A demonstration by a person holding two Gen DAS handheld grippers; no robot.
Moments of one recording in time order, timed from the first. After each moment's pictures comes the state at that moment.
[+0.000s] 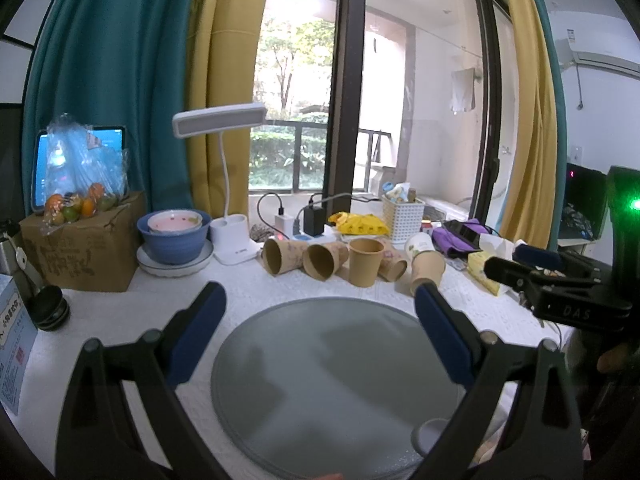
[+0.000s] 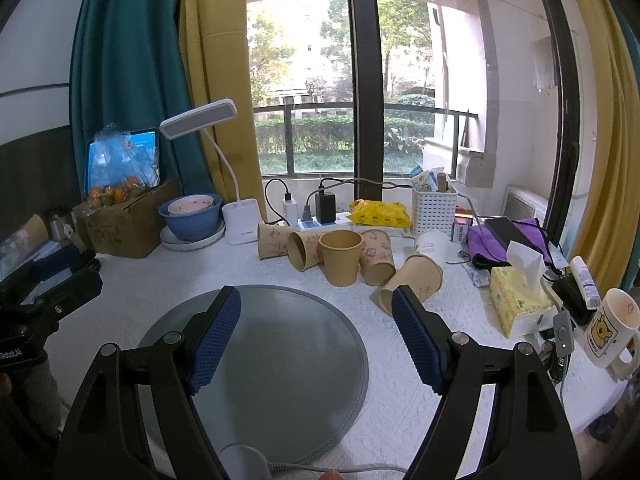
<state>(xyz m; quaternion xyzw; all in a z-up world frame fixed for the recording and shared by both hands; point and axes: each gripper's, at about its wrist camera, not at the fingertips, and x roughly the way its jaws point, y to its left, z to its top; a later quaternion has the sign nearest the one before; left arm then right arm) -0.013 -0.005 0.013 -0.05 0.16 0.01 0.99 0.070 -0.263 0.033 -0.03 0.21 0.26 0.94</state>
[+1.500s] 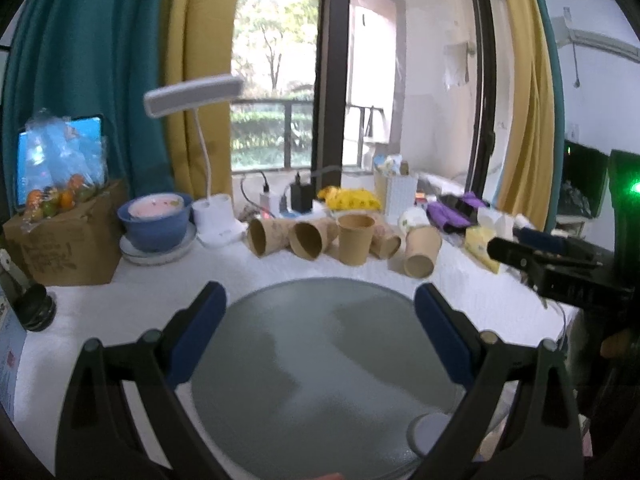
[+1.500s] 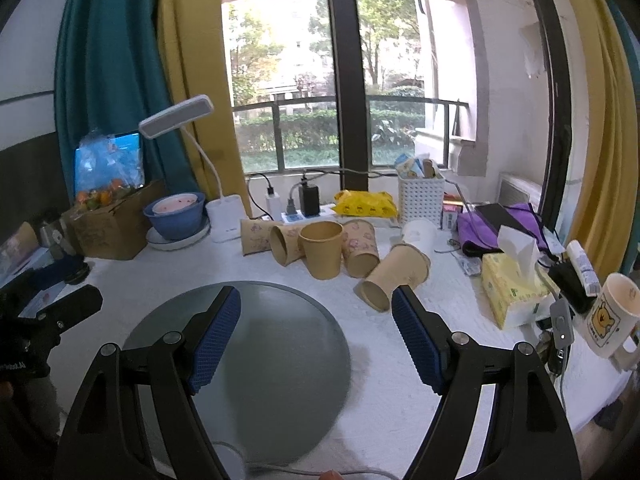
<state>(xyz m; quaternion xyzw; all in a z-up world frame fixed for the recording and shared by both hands) 0.020 -0.024 -0.001 -0.03 0.21 -0.01 0.98 0.099 -0.286 0.015 -0.01 0.23 0.24 0.94</state>
